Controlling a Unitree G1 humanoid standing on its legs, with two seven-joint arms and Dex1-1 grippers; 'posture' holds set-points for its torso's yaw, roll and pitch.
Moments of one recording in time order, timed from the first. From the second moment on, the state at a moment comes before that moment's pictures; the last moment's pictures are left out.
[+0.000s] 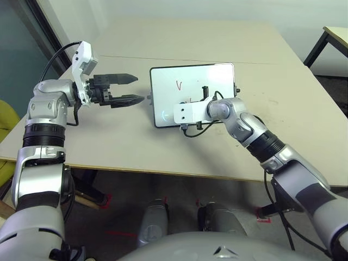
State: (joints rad) left arm -0.79 0.75 0.04 0.57 -0.35 0.26 -1.45; right arm -0.83 -0.29 0.57 0.37 -0.60 0.21 0.75
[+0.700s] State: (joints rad) left arm -0.79 0.75 0.04 0.57 -0.35 0.26 -1.45; right arm -0.89 -0.34 0.50 0.46 -0.57 0.20 0.70
